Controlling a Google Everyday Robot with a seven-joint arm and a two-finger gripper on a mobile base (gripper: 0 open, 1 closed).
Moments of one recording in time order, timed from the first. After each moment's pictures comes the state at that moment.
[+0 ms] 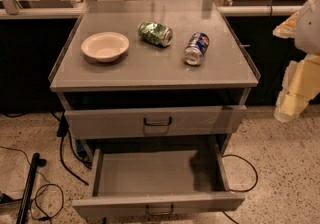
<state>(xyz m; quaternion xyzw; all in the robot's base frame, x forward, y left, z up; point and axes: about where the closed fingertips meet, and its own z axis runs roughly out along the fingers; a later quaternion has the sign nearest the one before) 0.438 -0.216 0.978 -0.60 0.78 -0.04 0.16</state>
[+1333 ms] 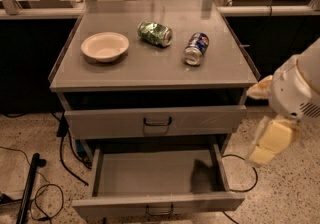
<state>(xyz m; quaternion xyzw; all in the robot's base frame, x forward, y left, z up) 0.395 -0.185 0.891 -0.60 0.78 0.05 0.16</state>
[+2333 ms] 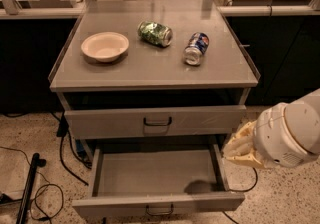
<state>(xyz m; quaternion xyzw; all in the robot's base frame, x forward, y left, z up) 0.365 -0.159 0.825 -0.60 0.76 0.10 0.22</state>
